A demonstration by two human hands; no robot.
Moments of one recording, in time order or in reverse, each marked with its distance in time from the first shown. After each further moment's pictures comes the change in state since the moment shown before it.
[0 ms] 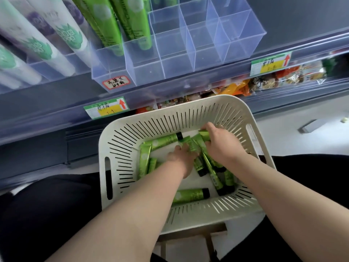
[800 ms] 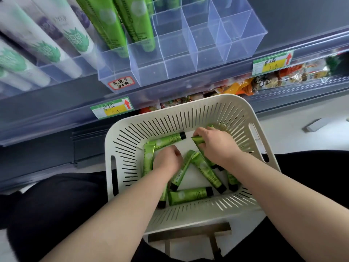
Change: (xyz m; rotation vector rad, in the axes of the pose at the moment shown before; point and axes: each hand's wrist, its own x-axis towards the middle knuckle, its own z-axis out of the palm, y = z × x) left_hand -0.011 -0.036 0.022 -0.664 0.336 -0.356; right_hand 0.000 -0.016 0.001 -0.049 -0.052 -0.135
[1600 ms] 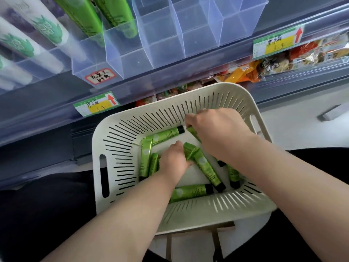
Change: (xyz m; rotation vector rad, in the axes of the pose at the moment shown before) left_hand 0.005 0.014 0.034 0.248 -0.017 0.120; right_hand -0.018 -0.025 -0.072 -0.275 -0.014 -0.181
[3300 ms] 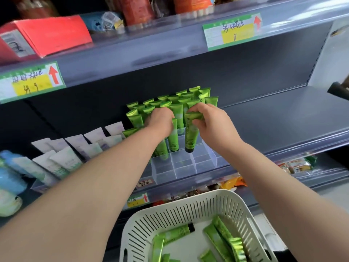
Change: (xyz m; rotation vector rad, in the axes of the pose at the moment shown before) left_hand -0.002 0.075 -0.390 0.093 0.712 0.162; right_hand 0.045 0.019 -0.195 0.403 0.916 -0.027
